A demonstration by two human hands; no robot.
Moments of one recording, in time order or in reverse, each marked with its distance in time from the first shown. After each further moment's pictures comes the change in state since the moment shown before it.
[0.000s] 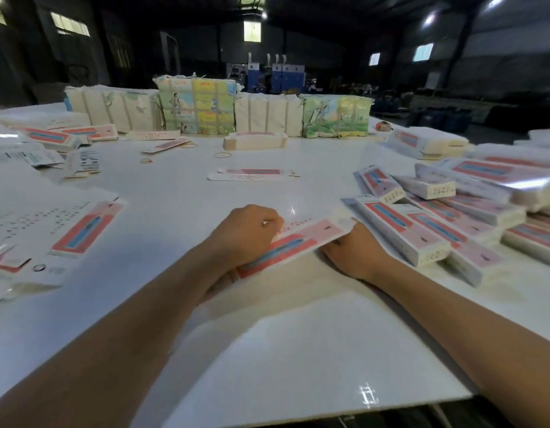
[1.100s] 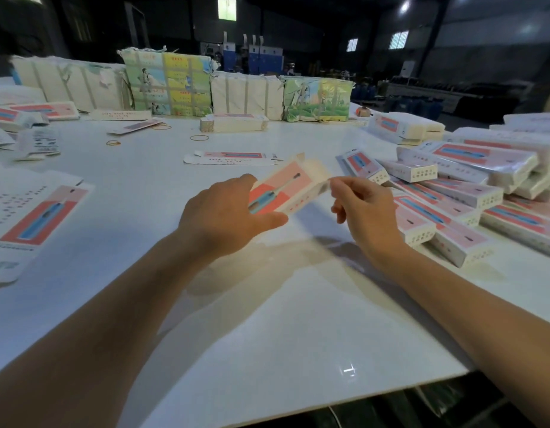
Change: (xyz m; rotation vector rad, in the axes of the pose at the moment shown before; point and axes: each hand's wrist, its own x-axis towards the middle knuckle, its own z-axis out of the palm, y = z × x) left_hand -0.002 -0.002 0.001 0.124 0.196 0.015; right_hand -0.006 -0.011 -0.021 0.609 0.464 0.230
